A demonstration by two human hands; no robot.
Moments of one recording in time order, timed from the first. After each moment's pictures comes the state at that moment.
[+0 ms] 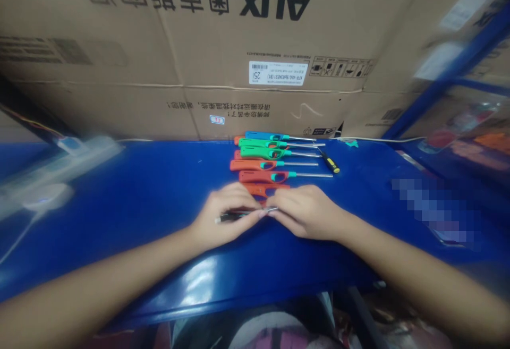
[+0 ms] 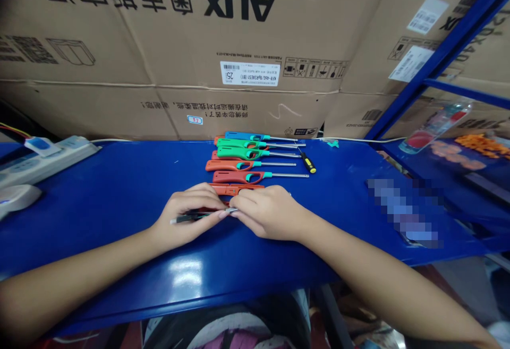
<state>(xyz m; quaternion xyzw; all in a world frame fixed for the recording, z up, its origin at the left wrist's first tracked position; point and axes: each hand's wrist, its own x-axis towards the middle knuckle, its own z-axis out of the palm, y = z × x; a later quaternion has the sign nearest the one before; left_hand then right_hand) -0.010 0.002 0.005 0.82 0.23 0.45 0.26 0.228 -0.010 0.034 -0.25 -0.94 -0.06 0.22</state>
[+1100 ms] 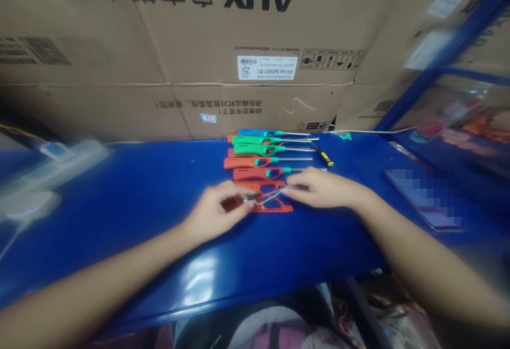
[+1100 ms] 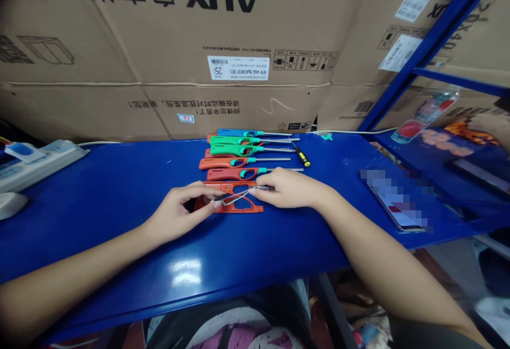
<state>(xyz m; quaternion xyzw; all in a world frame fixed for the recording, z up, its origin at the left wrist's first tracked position) -0.014 0.010 -0.002 0.82 0.33 0.39 0.27 0.268 0.018 0.052 -0.40 -0.88 0.23 0.08</state>
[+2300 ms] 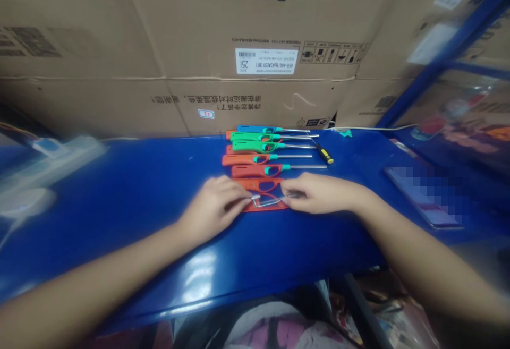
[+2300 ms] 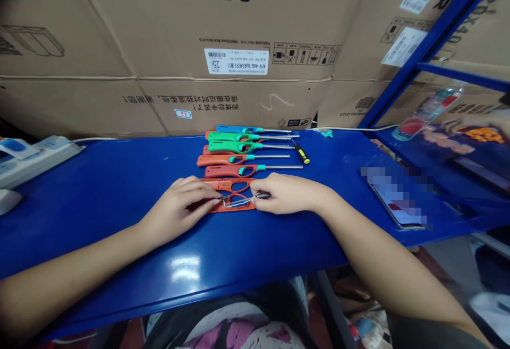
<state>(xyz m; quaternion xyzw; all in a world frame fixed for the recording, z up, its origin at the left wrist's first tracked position) -0.020 0.013 -0.001 0.90 0.30 0.30 0.10 0.262 0.010 0.057 -0.39 -0.88 0.29 0.02</state>
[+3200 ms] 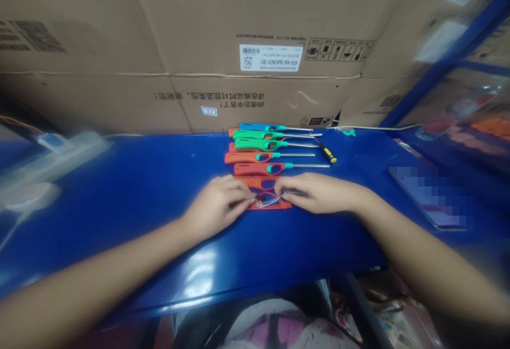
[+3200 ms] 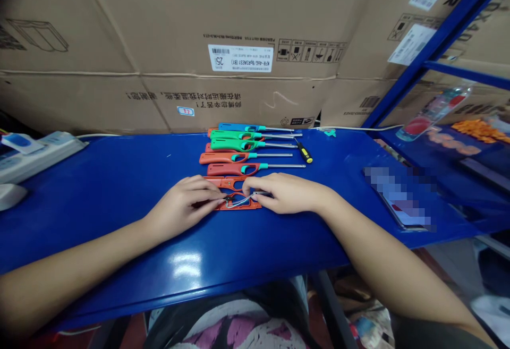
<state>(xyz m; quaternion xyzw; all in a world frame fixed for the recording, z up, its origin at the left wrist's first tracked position) -0.019 0.016 -0.003 0.91 0.28 0.28 0.11 0.262 0.011 0.048 -0.33 -0.90 0.28 0.07</state>
